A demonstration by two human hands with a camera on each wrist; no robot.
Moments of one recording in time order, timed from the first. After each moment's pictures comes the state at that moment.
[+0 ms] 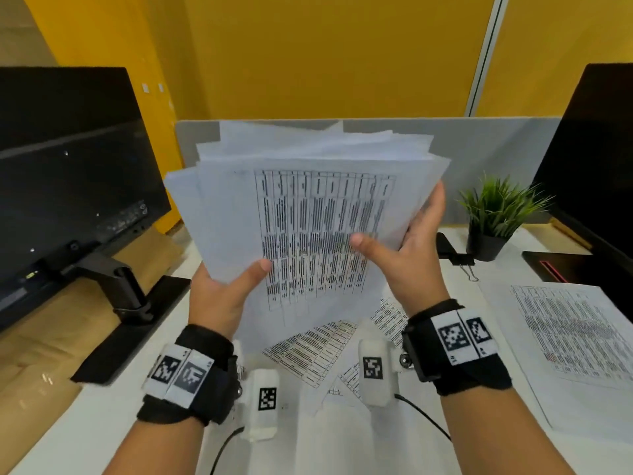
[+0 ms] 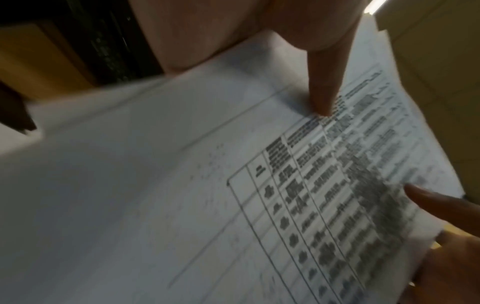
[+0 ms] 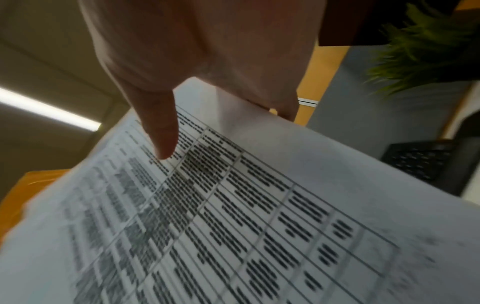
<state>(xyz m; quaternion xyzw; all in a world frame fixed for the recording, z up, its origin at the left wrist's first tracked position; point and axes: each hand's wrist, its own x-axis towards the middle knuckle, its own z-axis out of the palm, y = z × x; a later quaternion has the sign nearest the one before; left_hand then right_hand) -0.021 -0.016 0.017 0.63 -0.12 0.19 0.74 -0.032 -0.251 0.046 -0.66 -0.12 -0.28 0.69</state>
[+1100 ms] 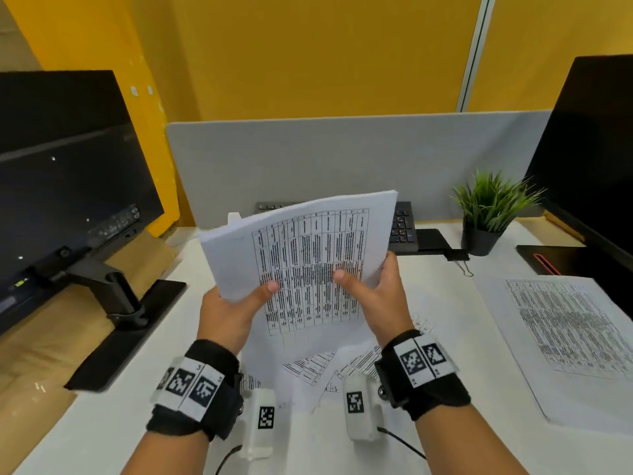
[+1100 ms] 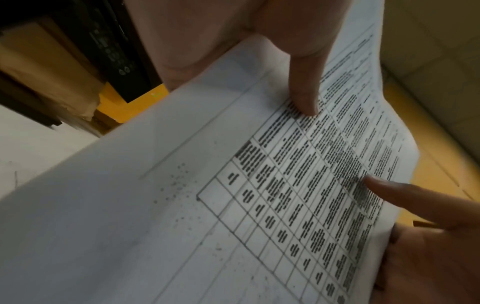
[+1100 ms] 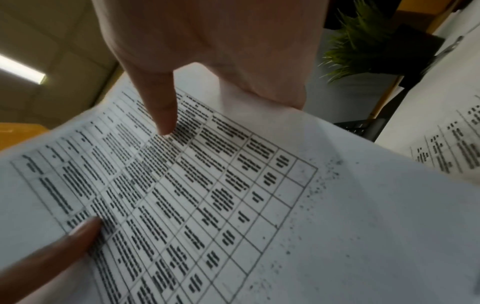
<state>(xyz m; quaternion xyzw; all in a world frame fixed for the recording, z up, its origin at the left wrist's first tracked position) -0.029 -0.026 0.001 0.68 -0.08 0.13 0.72 -0.040 -0.229 -0.001 -0.66 -0.01 -0.18 0.73</state>
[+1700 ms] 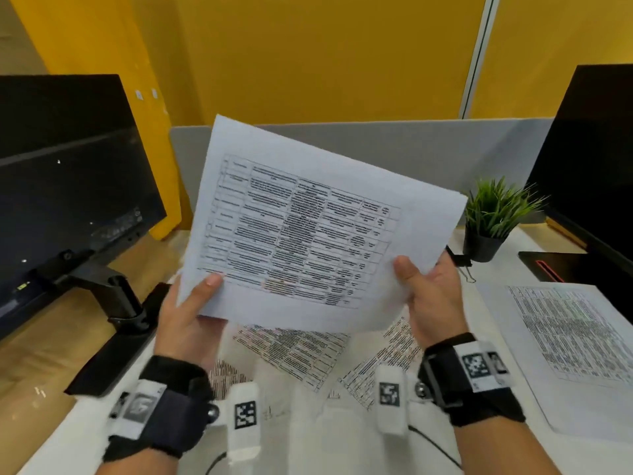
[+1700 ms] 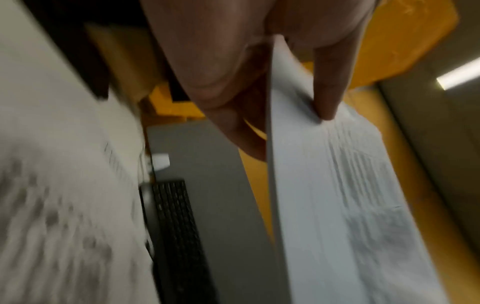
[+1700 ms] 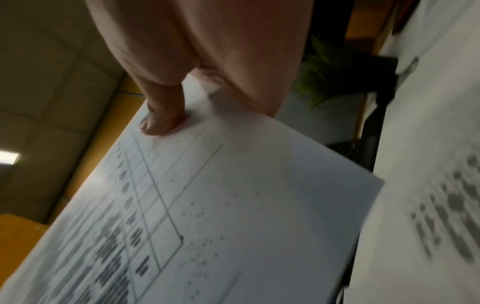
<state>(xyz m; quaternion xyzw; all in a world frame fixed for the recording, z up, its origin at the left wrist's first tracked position) -0.032 0.005 0.011 0.47 -0.03 0.07 0.88 -0.044 -0.268 0.013 -0.50 -0.07 -0.25 0.83</state>
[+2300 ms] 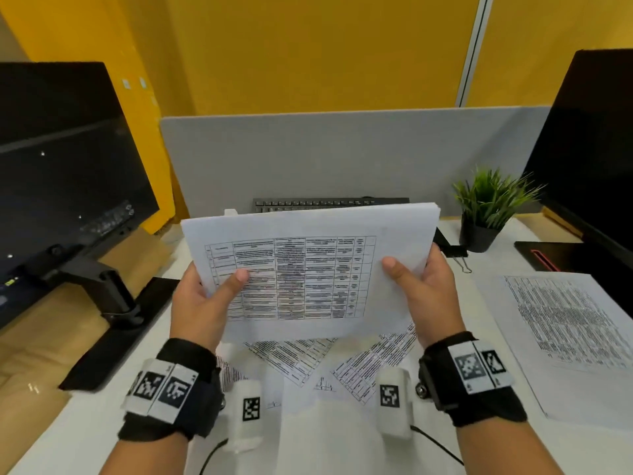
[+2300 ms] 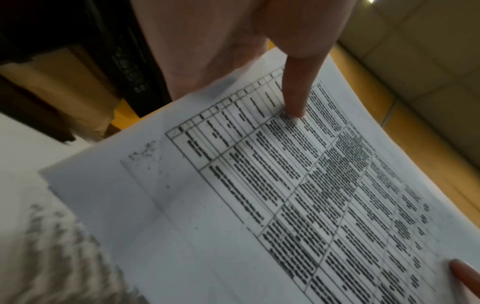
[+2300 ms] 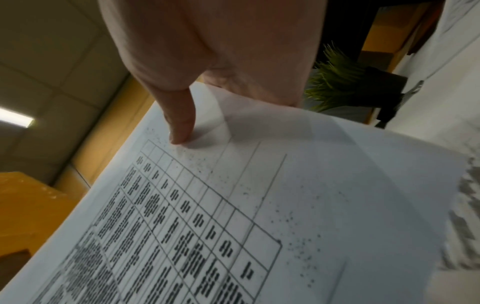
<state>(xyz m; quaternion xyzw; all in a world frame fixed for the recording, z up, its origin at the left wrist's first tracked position) -0.023 -0.006 0.003 0.69 -0.05 0.18 0.69 -0.051 -0.276 0.002 -0.62 0.00 -0.24 0.75</state>
